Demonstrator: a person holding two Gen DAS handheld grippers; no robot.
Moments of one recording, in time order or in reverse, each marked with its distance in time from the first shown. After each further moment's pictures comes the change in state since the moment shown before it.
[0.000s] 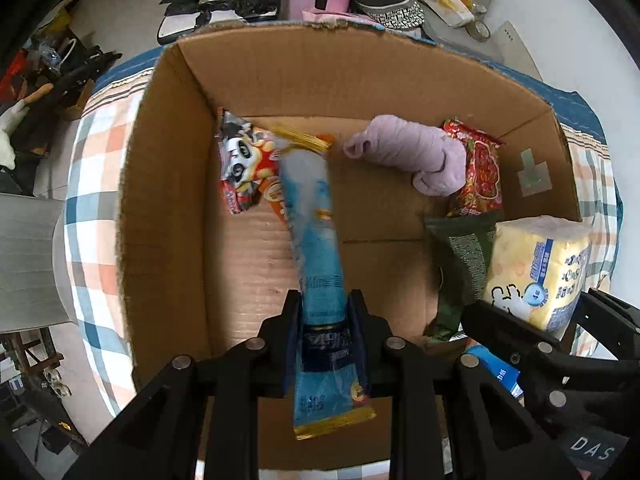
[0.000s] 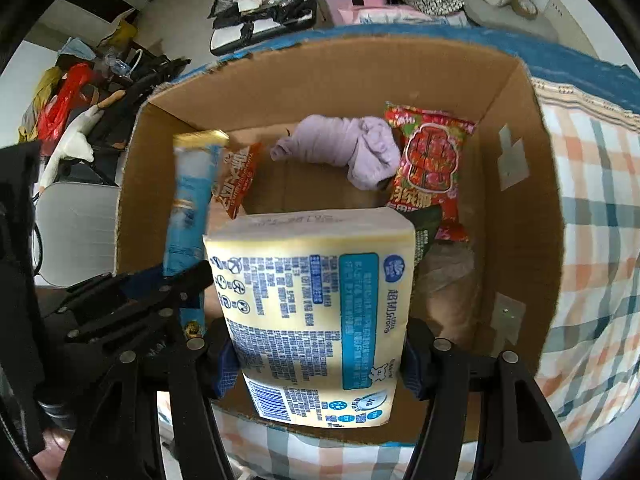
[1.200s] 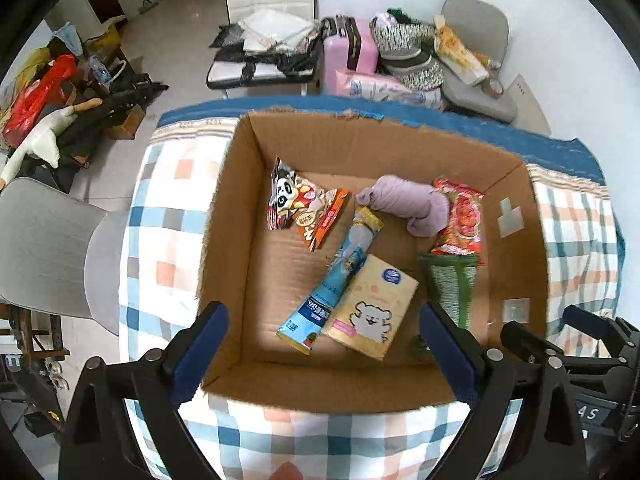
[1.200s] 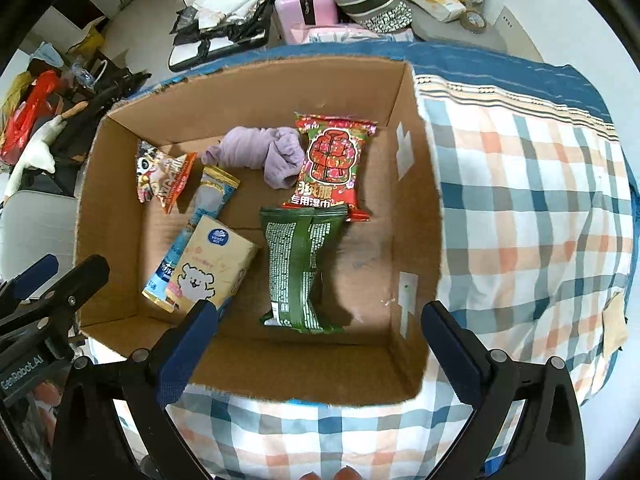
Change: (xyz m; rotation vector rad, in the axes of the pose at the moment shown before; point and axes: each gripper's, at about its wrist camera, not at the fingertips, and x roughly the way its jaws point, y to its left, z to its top) left arm -0.085 -0.011 -0.036 -0.092 -0.232 0.094; right arm -0.047 -0.043 -0.033 0.024 -0.087 -0.183
